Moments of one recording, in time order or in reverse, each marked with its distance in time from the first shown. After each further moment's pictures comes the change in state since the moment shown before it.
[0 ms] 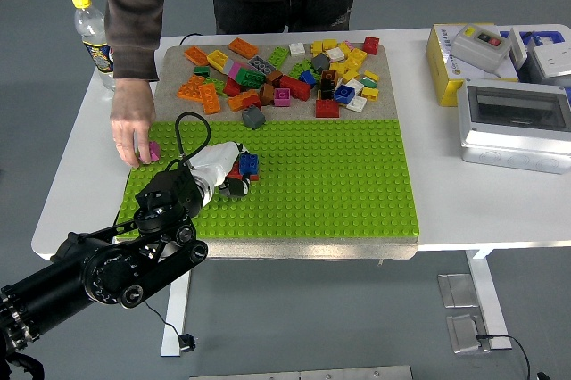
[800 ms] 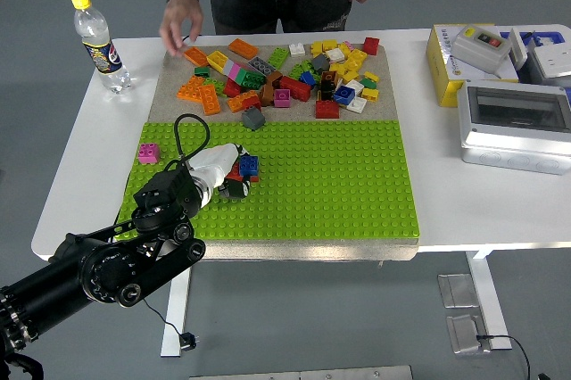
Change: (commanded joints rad) left arm 0.008 0.004 -0.018 0.003 -0.029 -0.051 -0.016; right arm -0.006 -0.001 0.020 0.001 -0.012 -0.001 0.001
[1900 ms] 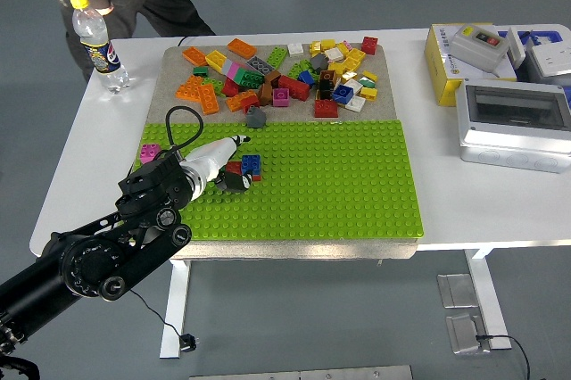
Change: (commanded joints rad) left arm 0.036 0.036 -0.160 -0.112 -0.005 -0.101 -0.008; right arm -0.012 0.003 0.002 -0.008 0.006 0.005 -0.003
